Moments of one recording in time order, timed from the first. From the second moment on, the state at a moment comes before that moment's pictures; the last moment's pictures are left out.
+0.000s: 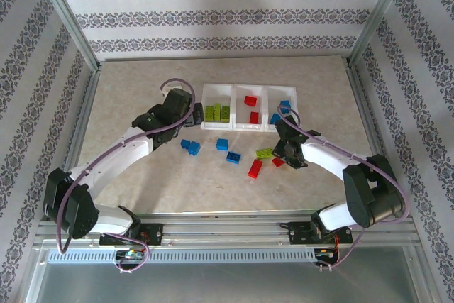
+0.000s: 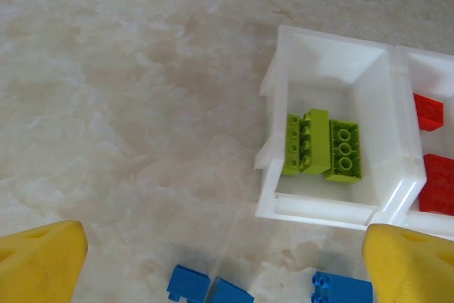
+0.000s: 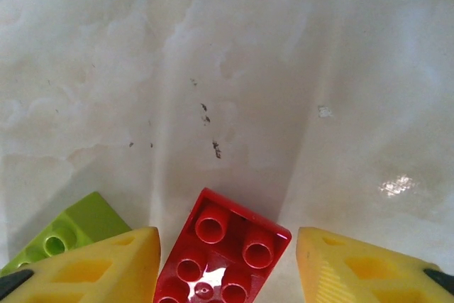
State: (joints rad) left arm -0.54 1.36 1.11 -0.53 -0.40 -0.57; right arm 0.38 1.44 0.73 -0.56 0.11 0.95
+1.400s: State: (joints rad) left arm -0.51 1.28 0.93 -0.48 -0.39 -0.68; right arm 0.55 1.57 1.22 -0.68 0.24 0.73
